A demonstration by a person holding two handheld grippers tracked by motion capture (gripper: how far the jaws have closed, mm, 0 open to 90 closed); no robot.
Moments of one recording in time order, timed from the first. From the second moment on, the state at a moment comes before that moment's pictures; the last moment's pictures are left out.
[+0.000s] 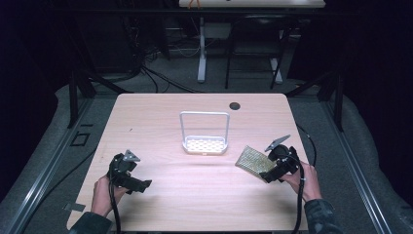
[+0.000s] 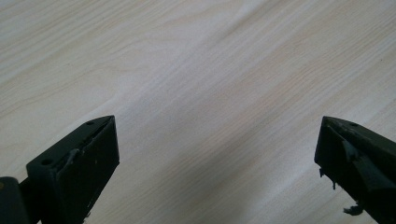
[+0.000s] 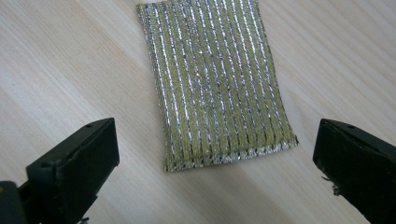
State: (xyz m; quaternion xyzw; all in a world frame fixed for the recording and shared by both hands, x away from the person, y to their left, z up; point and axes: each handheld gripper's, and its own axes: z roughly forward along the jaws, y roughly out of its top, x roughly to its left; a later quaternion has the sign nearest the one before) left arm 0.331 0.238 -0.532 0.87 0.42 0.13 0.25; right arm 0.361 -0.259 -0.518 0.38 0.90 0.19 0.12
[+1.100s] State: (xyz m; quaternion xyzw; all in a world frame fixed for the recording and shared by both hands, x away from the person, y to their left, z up) left arm 0.334 0.234 -0.536 0.88 0.41 0.10 0.24; right arm 0.411 -0.236 -0.556 0.36 0.92 0.11 0.06
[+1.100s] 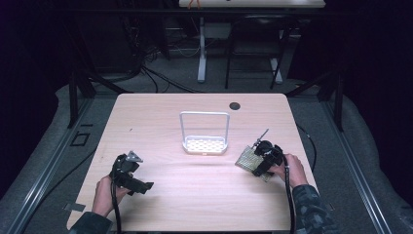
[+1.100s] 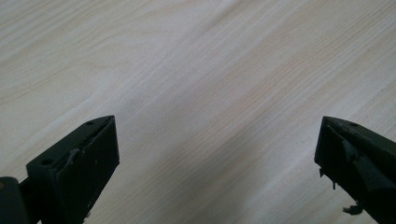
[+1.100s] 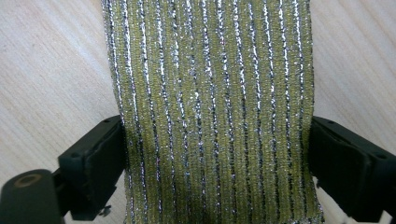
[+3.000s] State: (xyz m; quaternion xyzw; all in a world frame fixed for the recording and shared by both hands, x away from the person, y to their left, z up) left arm 0.333 0.231 -0.537 0.88 0.41 0.10 0.23; right arm 0.381 -0.224 -0.514 0.40 0.89 0.19 0.09
